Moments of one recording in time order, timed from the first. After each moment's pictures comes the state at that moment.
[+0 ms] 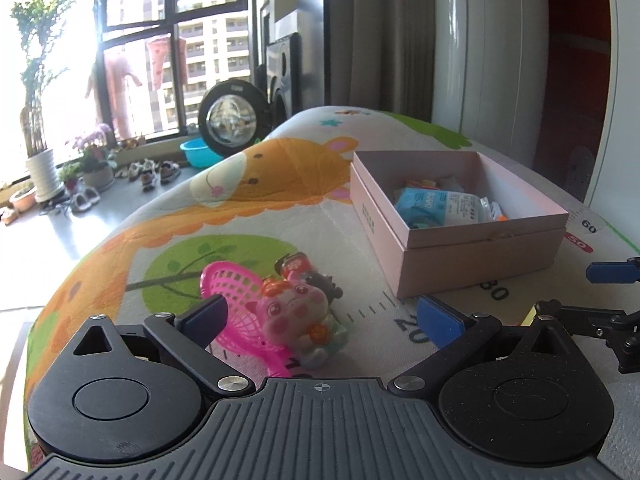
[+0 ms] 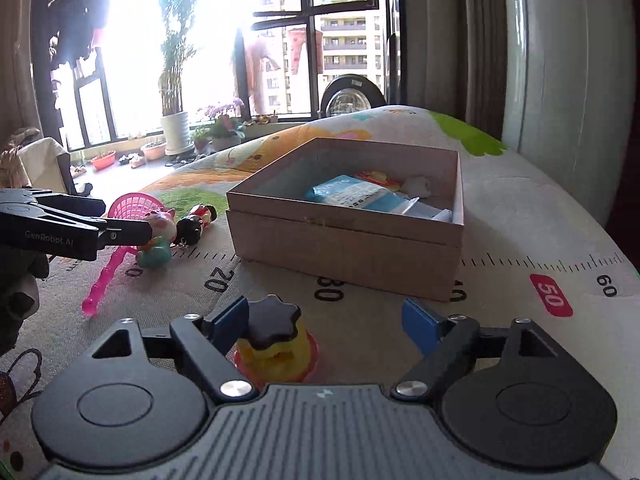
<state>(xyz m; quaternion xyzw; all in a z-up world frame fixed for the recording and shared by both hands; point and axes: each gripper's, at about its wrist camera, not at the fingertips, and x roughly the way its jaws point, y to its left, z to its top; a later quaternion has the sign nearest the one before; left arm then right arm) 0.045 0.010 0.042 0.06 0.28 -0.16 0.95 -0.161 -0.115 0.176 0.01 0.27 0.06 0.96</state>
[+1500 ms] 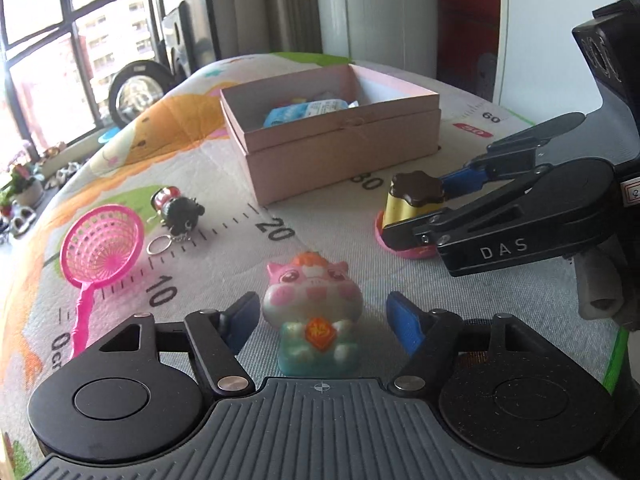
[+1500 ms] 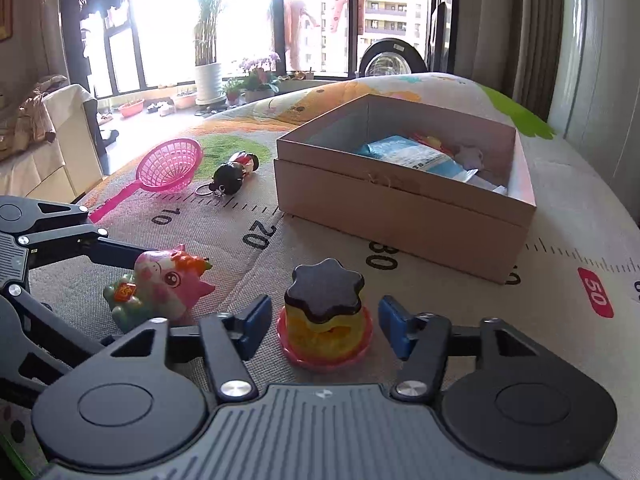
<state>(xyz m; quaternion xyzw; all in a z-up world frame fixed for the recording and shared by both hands) -0.014 -0.038 0.009 0.15 0.33 -0.26 0.89 -0.133 -0.079 0.166 -0.03 0.35 0.12 0.93</state>
